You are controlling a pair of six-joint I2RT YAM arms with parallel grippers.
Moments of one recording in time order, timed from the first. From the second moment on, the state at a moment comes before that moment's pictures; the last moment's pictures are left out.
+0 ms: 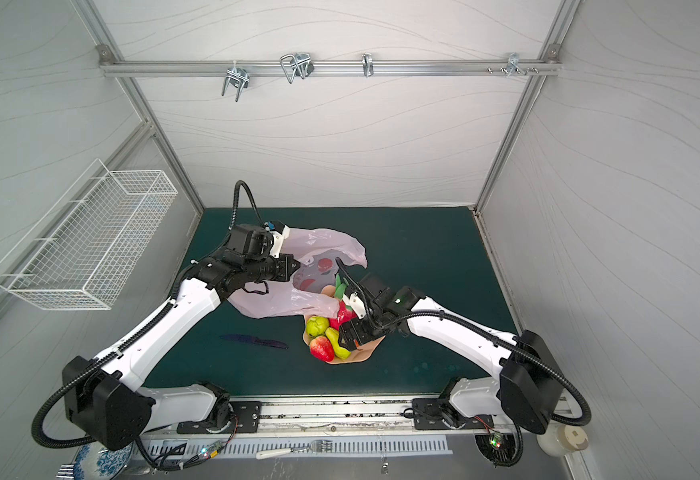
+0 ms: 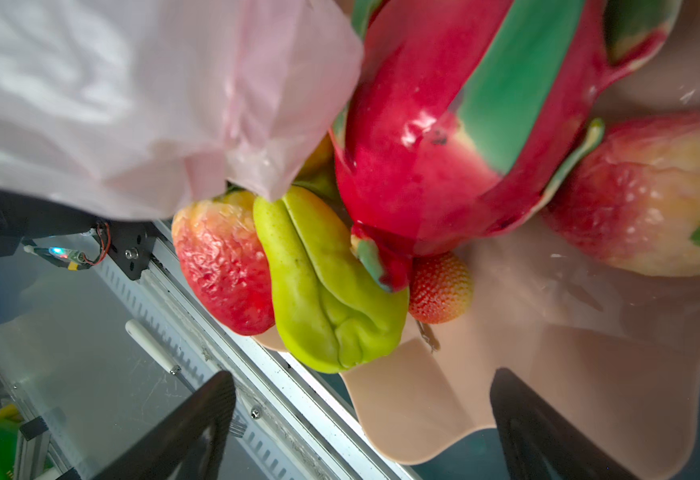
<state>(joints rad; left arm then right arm) -0.40 1.28 1.14 -0.62 0.26 -0.32 0.91 1.32 0.93 -0.75 -0.31 0.33</state>
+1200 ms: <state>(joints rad) -0.40 1.27 1.14 -0.64 0.26 -0.32 0.97 1.46 0.92 -0.65 -0.28 0.29</state>
